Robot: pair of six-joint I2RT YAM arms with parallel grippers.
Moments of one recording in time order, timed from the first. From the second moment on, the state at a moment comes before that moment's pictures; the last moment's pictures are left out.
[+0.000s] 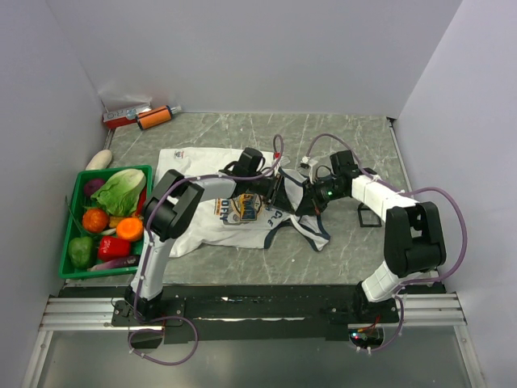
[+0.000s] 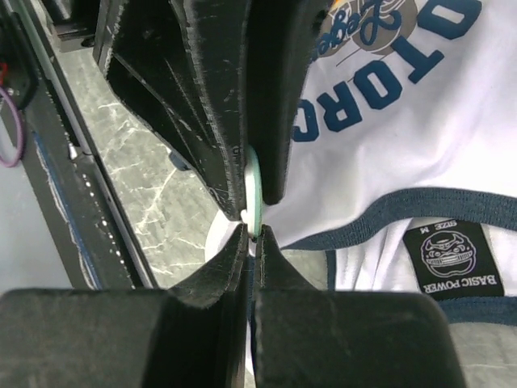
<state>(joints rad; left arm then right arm) -0.63 2.19 1.42 0.17 1.11 -0.53 0.19 1.59 1.01 -0.58 -0.86 -0.36</state>
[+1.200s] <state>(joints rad) -0.47 1.94 1.35 -0.04 0.95 -0.21 0.20 1.55 1.05 -0.65 -0.84 -0.41</state>
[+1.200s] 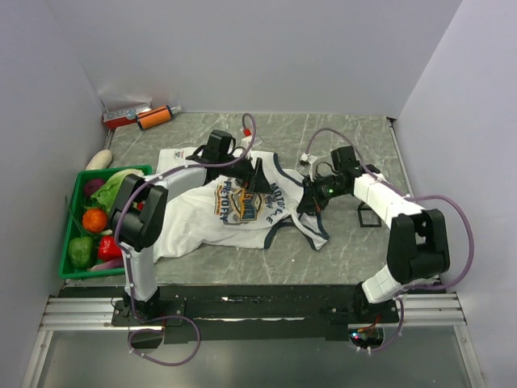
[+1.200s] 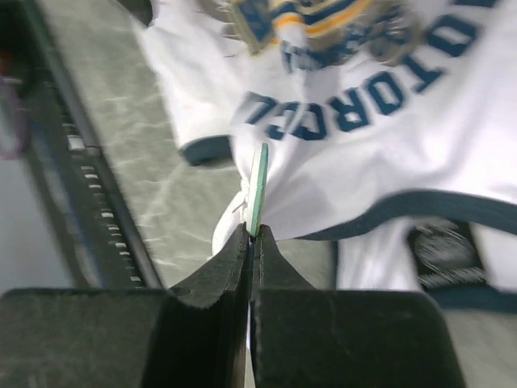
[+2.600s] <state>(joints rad) -0.35 2.11 1.44 -0.50 0.98 0.21 0.47 2.01 0.78 0.88 -0.04 -1.33</state>
